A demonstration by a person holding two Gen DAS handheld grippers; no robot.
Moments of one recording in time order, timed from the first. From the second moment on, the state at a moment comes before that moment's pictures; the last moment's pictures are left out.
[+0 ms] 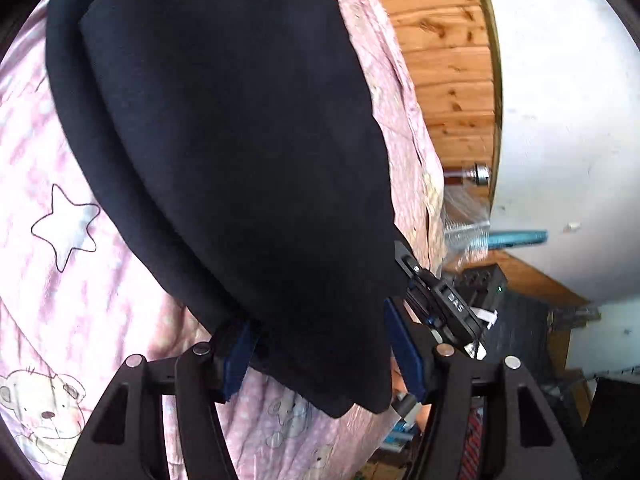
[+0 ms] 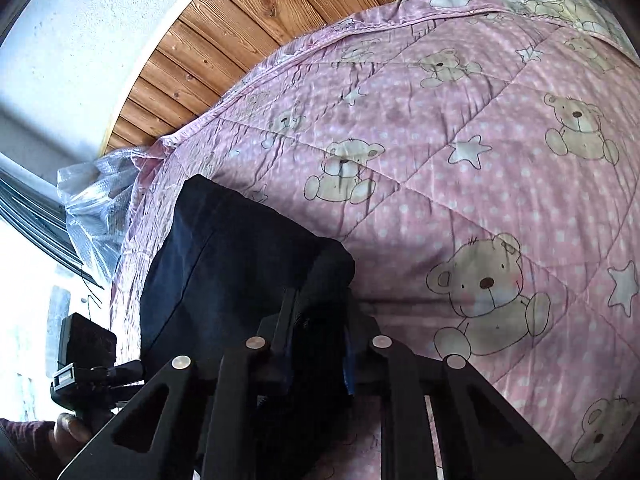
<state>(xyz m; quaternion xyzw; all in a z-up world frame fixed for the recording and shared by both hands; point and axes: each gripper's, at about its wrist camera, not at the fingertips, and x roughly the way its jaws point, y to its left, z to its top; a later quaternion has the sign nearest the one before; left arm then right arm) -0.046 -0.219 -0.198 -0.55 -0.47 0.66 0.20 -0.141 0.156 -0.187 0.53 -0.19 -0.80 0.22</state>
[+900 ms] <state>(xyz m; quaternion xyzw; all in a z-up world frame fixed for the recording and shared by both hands) -0.035 -0.270 -0.197 -0.56 -0.42 0.68 0.22 -0.013 0.141 -0.158 0.53 -0.29 -0.80 0.08</state>
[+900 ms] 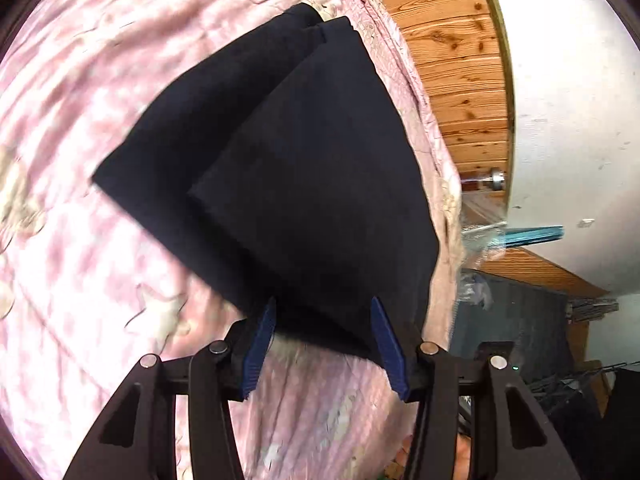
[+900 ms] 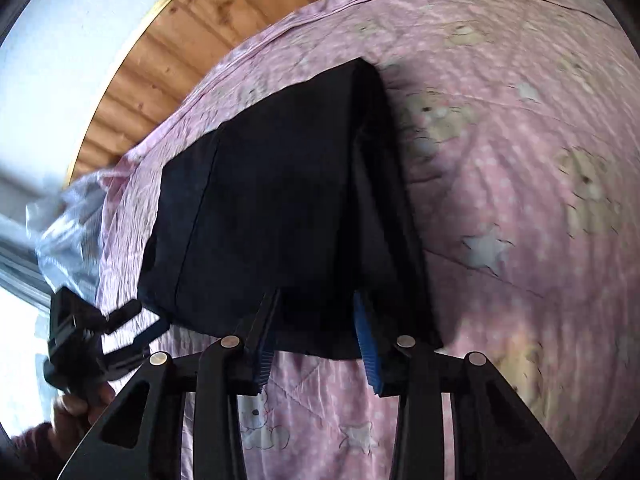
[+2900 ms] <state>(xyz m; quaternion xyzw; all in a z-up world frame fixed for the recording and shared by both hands) -0.019 -0.247 -0.202 -0.53 -0.43 0.73 0.05 -0.057 0.195 -0.160 0.55 -0.27 -0.79 0.06</state>
